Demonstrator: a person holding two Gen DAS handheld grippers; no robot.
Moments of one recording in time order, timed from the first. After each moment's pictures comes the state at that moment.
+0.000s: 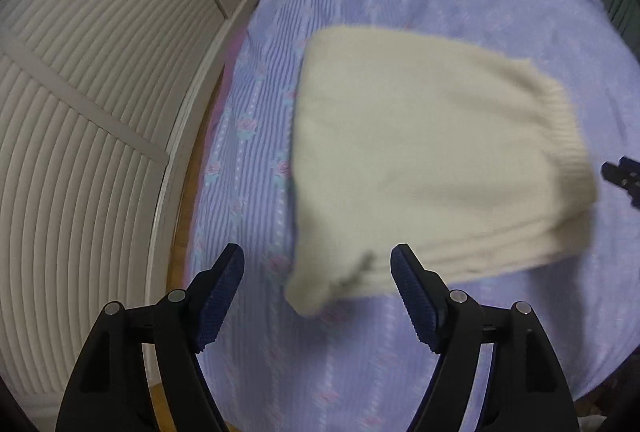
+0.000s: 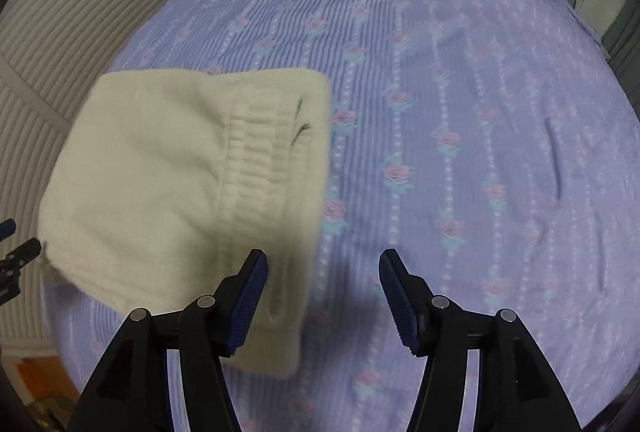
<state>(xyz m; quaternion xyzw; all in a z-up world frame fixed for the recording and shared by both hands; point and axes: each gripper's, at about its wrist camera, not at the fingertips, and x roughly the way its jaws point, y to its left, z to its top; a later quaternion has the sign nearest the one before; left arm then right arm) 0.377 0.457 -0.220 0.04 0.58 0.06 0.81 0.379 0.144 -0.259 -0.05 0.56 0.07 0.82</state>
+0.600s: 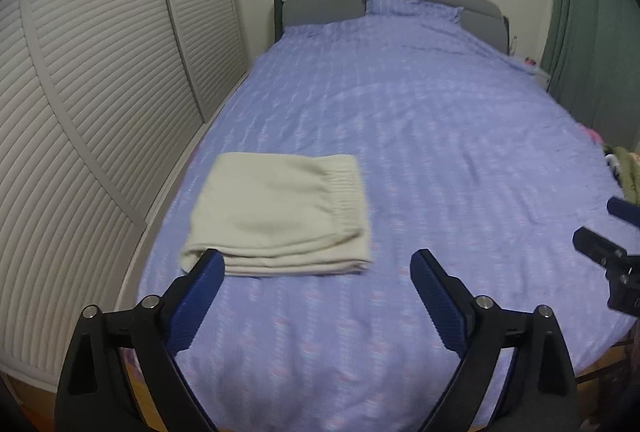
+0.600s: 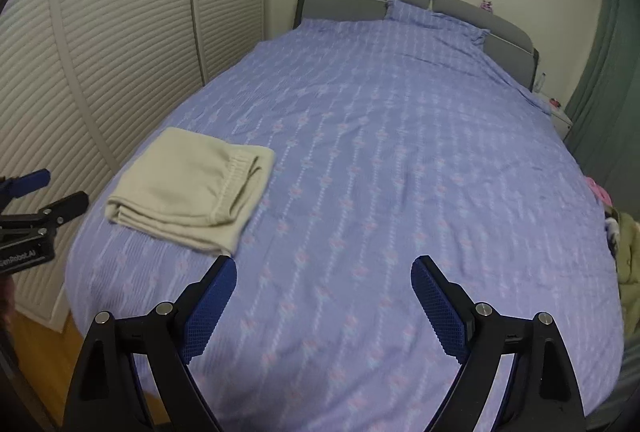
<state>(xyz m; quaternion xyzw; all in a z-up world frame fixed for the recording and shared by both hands) 0.219 0.241 -0.050 0.02 0.41 0.02 0.91 0.180 0.000 -0.080 -0.07 0.41 0.08 0.91</state>
